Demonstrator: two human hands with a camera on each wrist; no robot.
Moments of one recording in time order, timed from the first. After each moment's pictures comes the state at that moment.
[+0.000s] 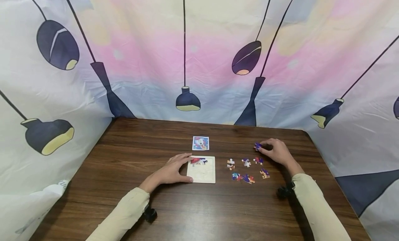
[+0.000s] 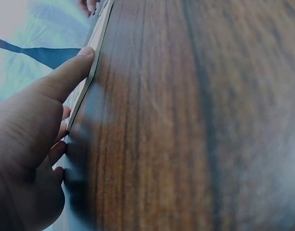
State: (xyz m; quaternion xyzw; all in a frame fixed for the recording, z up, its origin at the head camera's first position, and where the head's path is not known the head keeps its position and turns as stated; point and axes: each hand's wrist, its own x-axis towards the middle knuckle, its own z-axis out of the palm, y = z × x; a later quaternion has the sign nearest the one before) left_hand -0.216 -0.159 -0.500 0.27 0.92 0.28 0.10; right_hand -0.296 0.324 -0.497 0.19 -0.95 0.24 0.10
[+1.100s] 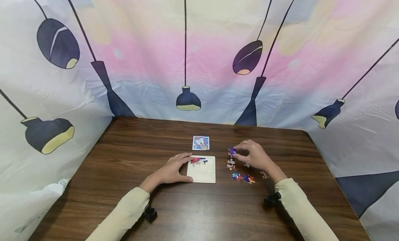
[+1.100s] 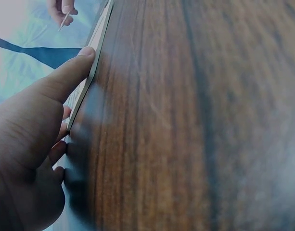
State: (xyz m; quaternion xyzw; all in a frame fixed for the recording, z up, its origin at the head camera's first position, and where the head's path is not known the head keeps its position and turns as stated) left_hand -0.216 -0.159 -0.501 0.27 0.92 0.28 0.09; right_hand -0.267 0.225 -0.475 0.33 -0.90 0.25 0.11
